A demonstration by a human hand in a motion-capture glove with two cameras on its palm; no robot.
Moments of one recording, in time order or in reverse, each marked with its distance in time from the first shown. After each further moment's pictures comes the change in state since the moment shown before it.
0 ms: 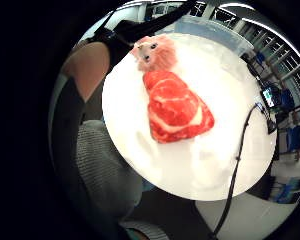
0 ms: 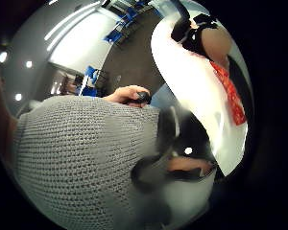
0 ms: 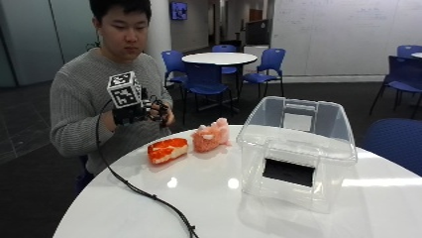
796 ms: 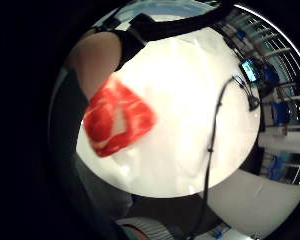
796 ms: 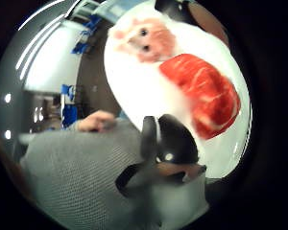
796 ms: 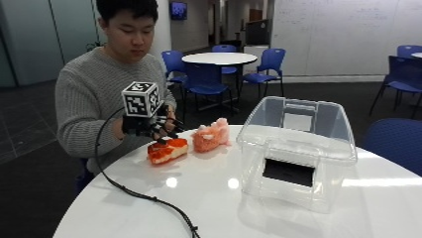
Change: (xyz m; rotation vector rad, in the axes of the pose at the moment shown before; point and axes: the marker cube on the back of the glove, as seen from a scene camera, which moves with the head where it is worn) arm 0.104 -0.045 -0.007 -0.133 0.188 0.342
